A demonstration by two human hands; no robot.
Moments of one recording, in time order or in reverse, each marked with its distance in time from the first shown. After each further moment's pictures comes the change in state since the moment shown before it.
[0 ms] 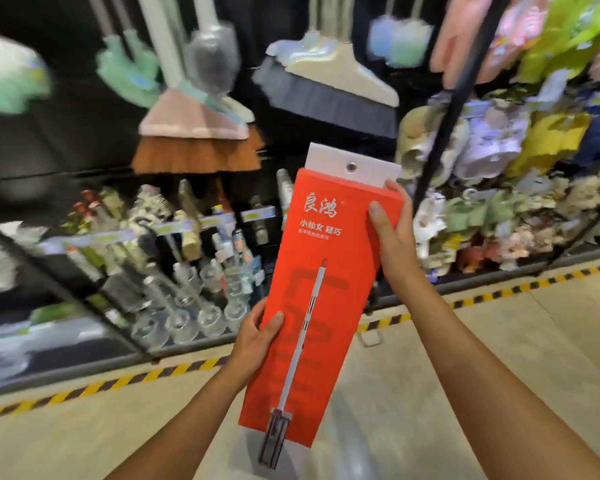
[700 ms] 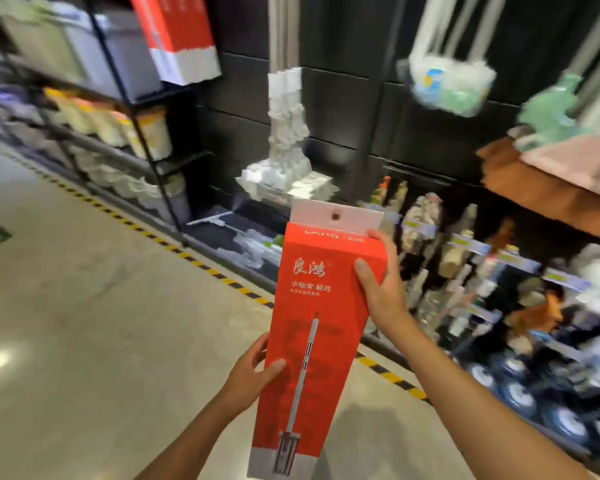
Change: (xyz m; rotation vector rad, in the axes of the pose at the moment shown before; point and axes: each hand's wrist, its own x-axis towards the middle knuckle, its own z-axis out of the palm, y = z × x) left_hand -0.340 -0.108 -0.426 0.058 0.629 -0.069; right_hand -0.280 -0.023 0.502 0.150 -0.813 -0.038
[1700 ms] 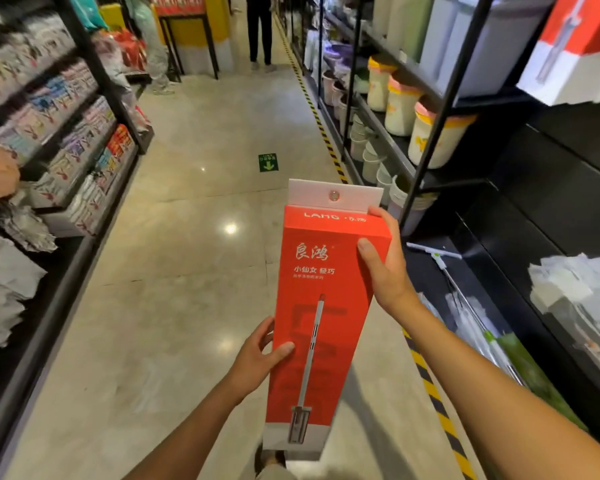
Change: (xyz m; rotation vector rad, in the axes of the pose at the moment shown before) left_hand 0.068 -0.055 -0.423 -0.209 0.822 -0.174; right_hand 0.257 0.055 0.590 0.292 -0.888 -0.076
